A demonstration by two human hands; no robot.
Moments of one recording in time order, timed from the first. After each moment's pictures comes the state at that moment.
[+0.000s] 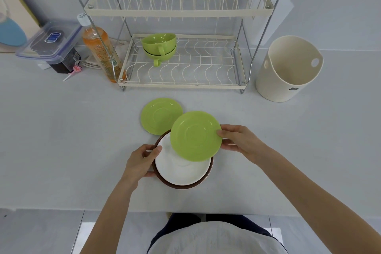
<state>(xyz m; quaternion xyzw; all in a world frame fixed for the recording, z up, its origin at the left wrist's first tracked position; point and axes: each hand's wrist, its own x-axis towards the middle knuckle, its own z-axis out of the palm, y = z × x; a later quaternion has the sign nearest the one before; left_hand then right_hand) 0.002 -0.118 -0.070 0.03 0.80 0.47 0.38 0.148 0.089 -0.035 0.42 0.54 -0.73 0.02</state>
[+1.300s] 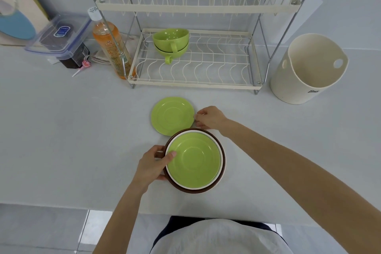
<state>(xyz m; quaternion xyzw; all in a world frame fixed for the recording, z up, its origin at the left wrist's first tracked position) -0.003 -0.120 -0.073 0.05 0.79 0.45 0.41 0.033 0.079 -0.053 0.43 0.71 -0.55 0.09</state>
